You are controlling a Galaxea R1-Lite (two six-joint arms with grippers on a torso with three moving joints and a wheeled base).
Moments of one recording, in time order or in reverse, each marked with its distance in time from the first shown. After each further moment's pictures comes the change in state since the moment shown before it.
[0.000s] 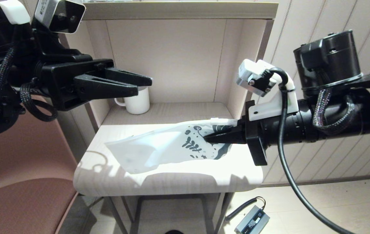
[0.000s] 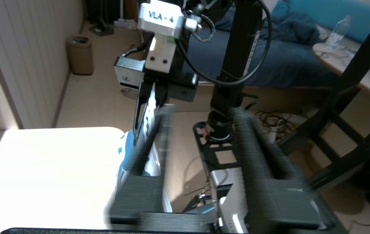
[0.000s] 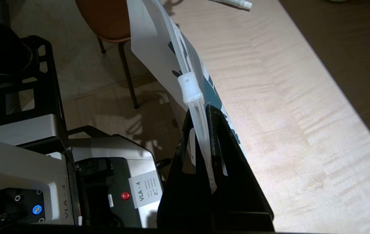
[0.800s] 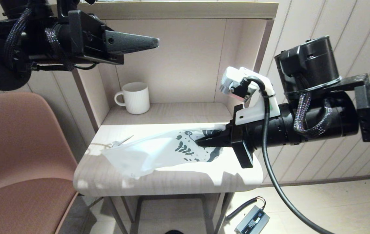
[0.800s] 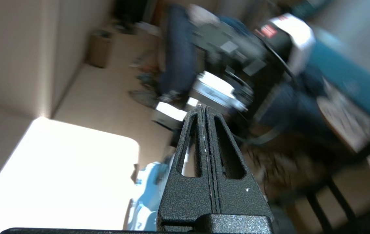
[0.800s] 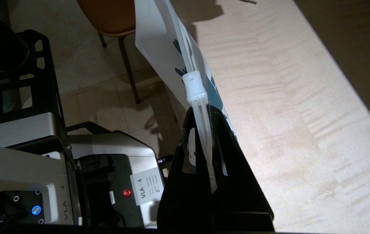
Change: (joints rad) left arm 0.004 0.122 -0.389 0.299 0.128 -0.179; right arm 0.038 0.045 -0.028 0.010 -0.039 0.004
